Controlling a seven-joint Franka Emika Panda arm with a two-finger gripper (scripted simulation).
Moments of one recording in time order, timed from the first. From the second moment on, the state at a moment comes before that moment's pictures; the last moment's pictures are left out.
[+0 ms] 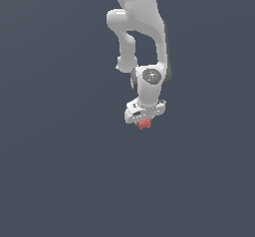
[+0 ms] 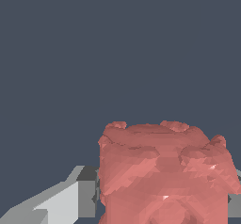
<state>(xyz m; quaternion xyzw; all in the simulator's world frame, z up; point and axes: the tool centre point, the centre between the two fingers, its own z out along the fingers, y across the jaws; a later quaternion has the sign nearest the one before) -0.072 0.085 0.041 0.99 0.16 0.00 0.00</state>
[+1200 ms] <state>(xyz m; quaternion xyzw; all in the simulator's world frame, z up) -0.039 0.043 0.176 0.99 0.16 0.00 0.00</state>
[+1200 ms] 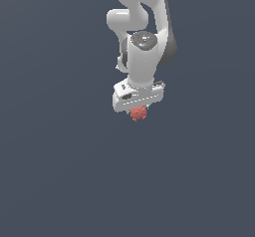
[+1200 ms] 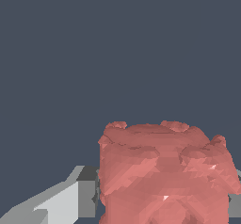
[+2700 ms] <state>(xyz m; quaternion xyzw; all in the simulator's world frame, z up) 0.031 -0.039 0.431 0.99 0.16 0.00 0.00</state>
